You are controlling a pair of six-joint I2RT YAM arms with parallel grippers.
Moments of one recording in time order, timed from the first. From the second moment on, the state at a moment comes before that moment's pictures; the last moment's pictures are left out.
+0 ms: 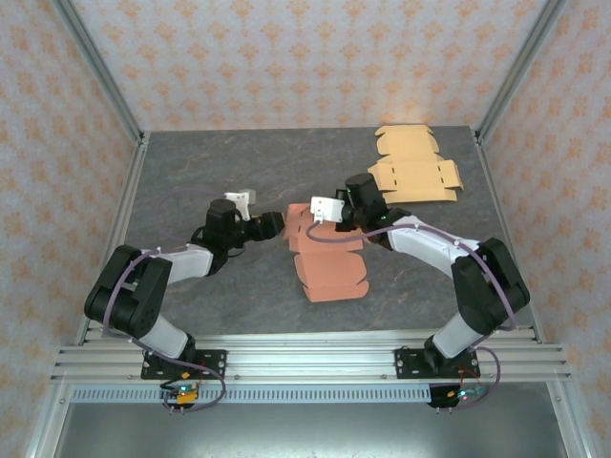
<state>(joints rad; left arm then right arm) -0.30 1.55 0.59 0.48 0.36 -0.54 0.56 1.58 0.98 -0.05 -0.05 -1.08</state>
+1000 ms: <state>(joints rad) -0.44 1.57 0.62 0.43 0.23 -0.42 0.64 1.63 0.70 0.65 0.17 -1.33</state>
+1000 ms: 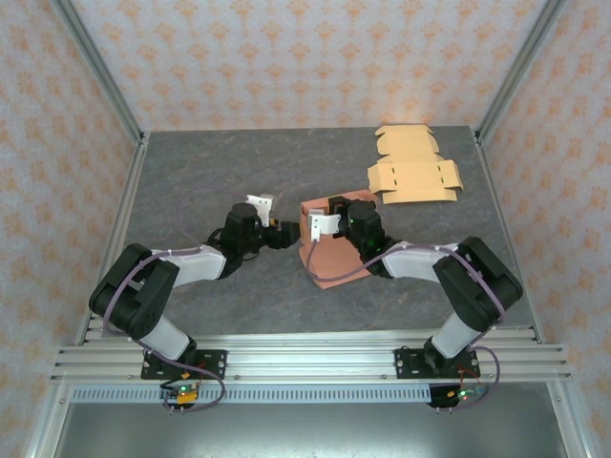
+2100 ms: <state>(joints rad) -0.49 1.62 0.57 0.66 0.24 -0.08 0.69 1.65 0.62 0.77 0.28 -1.32</state>
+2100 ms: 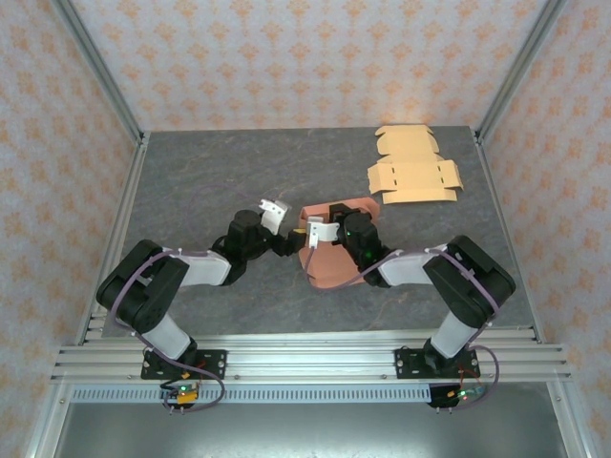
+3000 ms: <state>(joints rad) -0.62 1.80 0.57 0.89 -0.03 -0.02 0.81 1.71 0.60 0.89 0.44 -1.18</state>
